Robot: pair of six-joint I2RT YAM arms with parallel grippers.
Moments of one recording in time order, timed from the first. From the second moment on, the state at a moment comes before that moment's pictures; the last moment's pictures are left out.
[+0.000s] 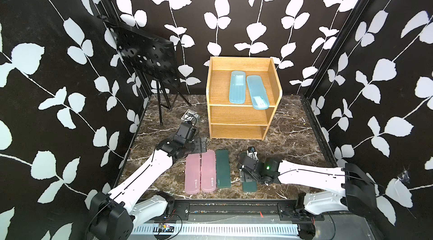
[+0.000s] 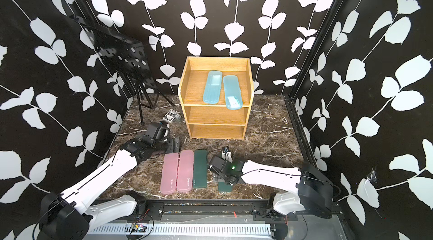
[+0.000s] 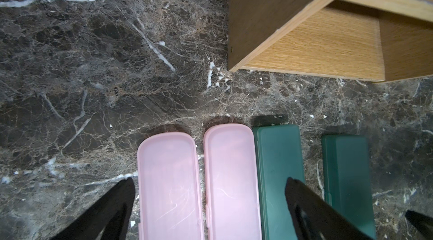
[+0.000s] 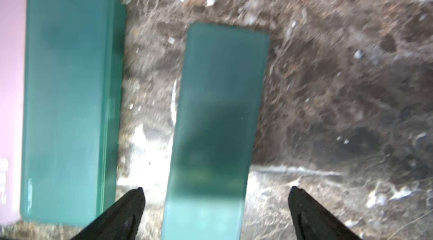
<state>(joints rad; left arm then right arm) -0.51 1.10 0.85 -0.70 -0.05 -0.50 1.19 1.35 0.80 -0.75 0.29 0.98</state>
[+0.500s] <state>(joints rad) -0.51 1.10 0.85 -0.70 -0.05 -0.50 1.28 1.51 0.75 -0.67 0.30 1.20</state>
